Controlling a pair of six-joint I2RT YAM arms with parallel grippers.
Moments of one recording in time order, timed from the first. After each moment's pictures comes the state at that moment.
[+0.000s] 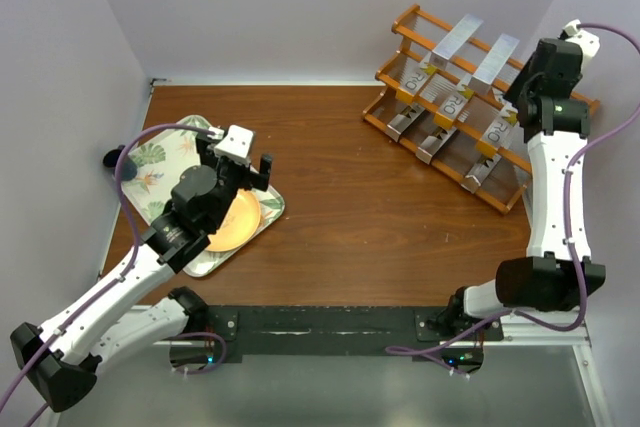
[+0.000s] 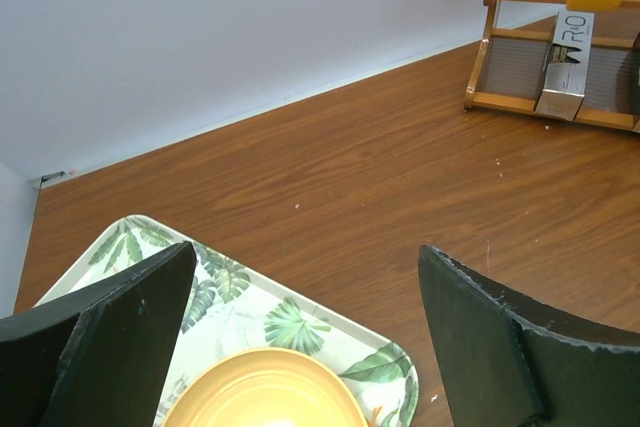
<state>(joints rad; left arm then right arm) -0.67 0.82 0.79 -0.02 -0.41 0.13 -0.14 1.44 1.73 -0.78 0.41 0.30</state>
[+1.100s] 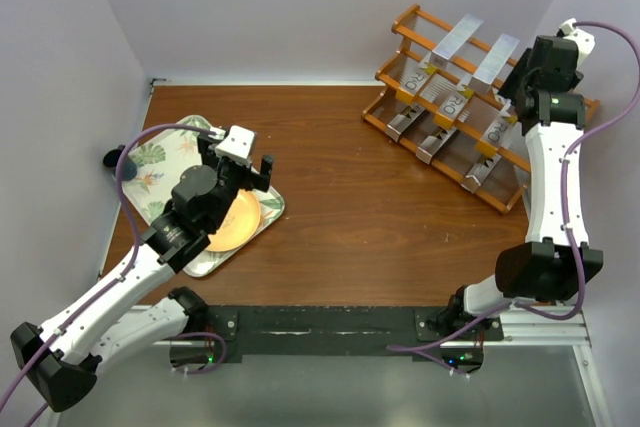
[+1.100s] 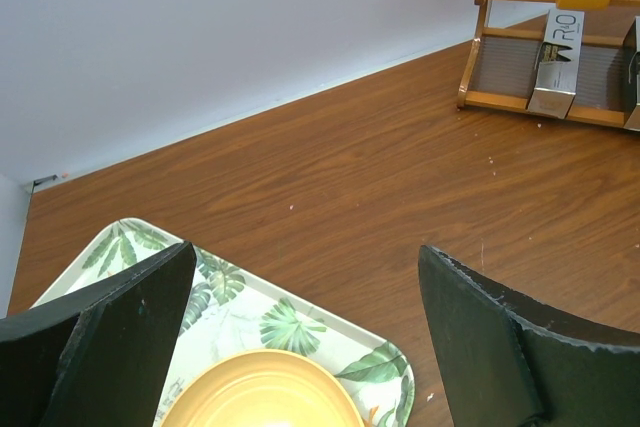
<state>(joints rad) -0.67 0.82 0.79 -0.02 -0.39 0.13 -0.16 1.50 1.75 -0.77 0.41 0.30</state>
